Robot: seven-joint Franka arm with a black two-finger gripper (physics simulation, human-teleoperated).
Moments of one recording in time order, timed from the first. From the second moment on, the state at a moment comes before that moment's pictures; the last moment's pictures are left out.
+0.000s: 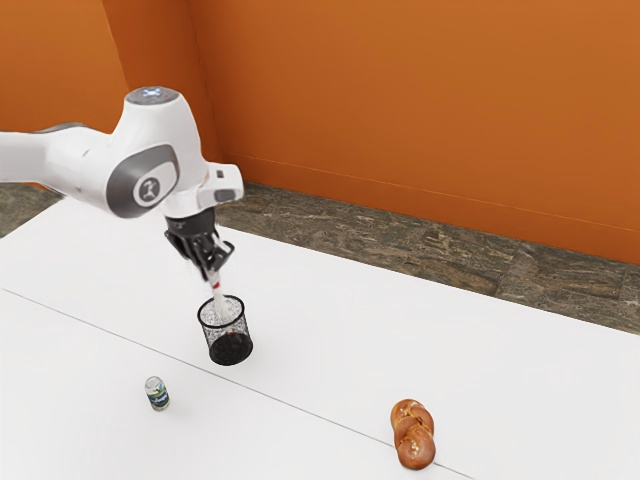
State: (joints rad) arm 0.01 -0.06 -0.04 -2.18 0.08 2.21 -0.02
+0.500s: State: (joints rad) arm -0.03 0.11 0.07 -1.76 0.10 1.34 -0.05
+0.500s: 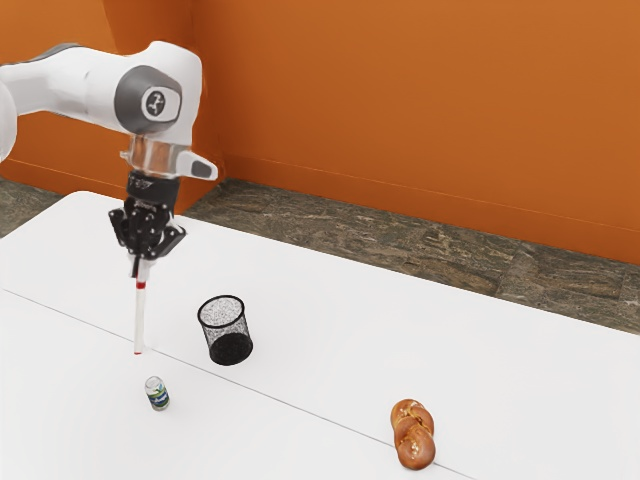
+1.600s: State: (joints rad) arm 0.08 0.49 0.16 -1.46 0.05 1.07 -0.16
